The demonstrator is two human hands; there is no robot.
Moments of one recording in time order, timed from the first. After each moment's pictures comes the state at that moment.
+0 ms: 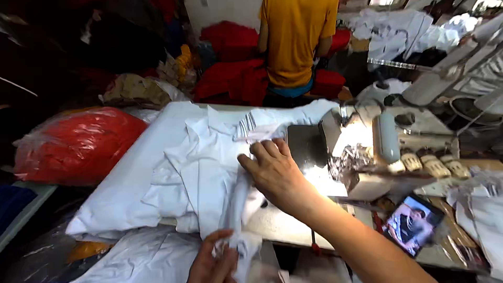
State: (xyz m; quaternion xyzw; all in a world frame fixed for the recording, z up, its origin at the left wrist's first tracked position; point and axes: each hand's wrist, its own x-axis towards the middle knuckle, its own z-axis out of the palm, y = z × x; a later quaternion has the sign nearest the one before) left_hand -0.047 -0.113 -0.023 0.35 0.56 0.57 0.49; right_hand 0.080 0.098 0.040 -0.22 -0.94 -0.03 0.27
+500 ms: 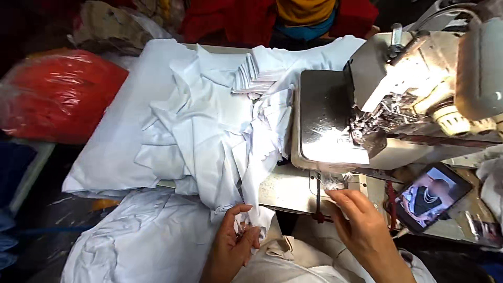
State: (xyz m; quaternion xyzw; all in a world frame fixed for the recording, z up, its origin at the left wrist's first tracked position) left_hand -0.024 -0.114 -0.067 0.37 0.58 0.52 0.51; right_hand 0.233 0.004 -0.071 -0.43 -0.85 0.11 0.29
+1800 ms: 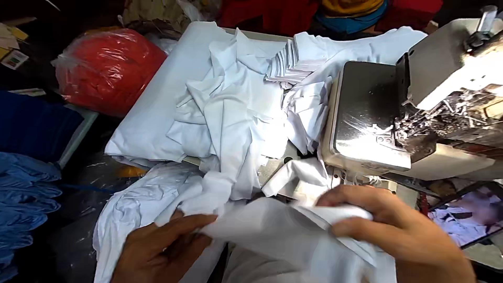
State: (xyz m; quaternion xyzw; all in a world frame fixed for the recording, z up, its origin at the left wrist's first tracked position) left_hand -0.113 -0.170 0.015 0.61 0.66 0.41 0.16; right_hand 0.191 0.049 0.005 -0.11 -0.74 0.63 0.21
